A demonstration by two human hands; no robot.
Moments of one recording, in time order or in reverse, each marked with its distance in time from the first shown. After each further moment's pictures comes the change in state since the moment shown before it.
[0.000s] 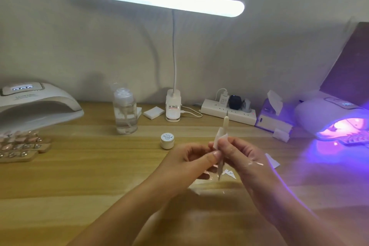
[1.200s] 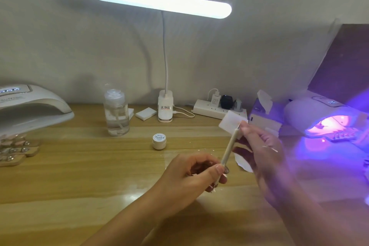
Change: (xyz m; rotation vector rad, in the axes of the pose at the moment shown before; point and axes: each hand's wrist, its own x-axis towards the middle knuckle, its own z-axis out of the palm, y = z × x) left_hand -0.008 -0.009 0.017 0.108 -0.101 0.174; right_hand 0.008 -0.008 -0.028 0.033 0.346 -0.097
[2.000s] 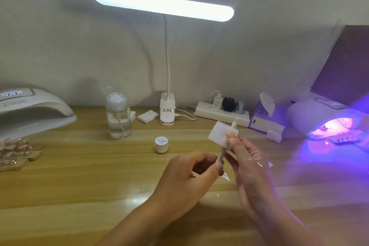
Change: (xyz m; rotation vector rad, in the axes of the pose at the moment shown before) left_hand 0.004 -0.003 0.001 0.306 0.183 0.067; right_hand -0.016 0.020 0.030 0.186 -0.019 0.013
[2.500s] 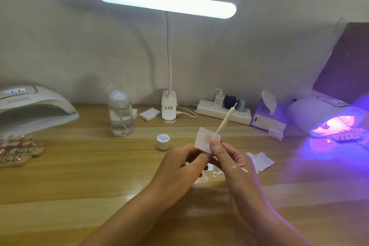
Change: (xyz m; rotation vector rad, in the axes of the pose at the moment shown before) left_hand 0.004 -0.004 -0.011 -0.097 0.008 -0.089; right_hand -0.014 0.010 0.012 -0.102 -0.144 0.017
